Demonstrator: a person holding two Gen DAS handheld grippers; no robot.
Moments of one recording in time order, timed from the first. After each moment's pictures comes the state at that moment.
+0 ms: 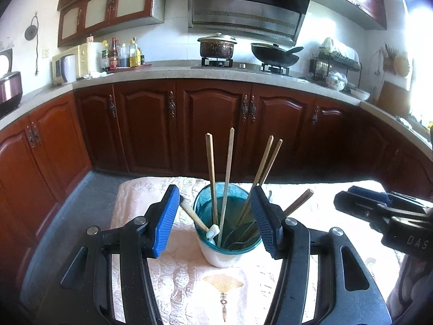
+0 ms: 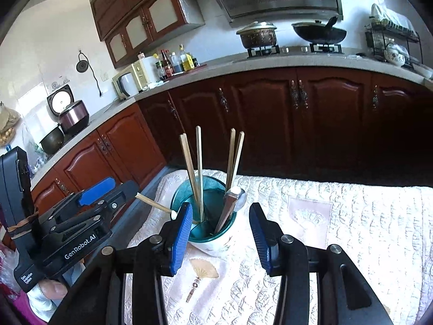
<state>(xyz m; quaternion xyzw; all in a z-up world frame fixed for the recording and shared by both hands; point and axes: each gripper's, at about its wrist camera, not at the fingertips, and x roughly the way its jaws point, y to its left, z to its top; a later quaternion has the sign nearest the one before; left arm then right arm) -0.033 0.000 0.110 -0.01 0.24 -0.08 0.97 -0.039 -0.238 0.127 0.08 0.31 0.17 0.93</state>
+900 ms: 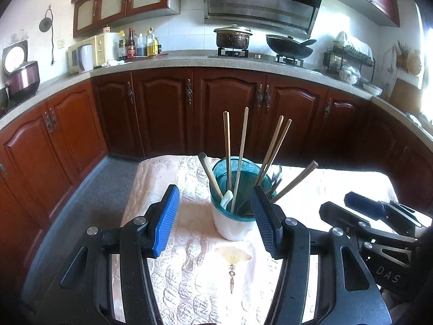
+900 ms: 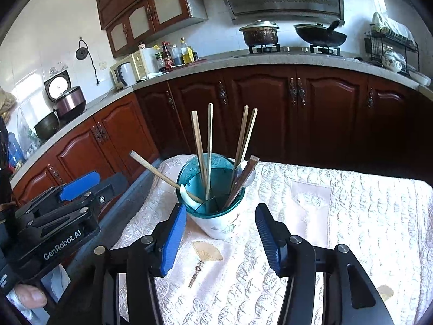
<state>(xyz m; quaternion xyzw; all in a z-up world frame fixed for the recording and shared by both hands) -0.073 0.005 0.101 -0.01 0.27 -0.03 0.96 -0.073 -0.199 0.100 0.05 0.33 0.14 0.93</state>
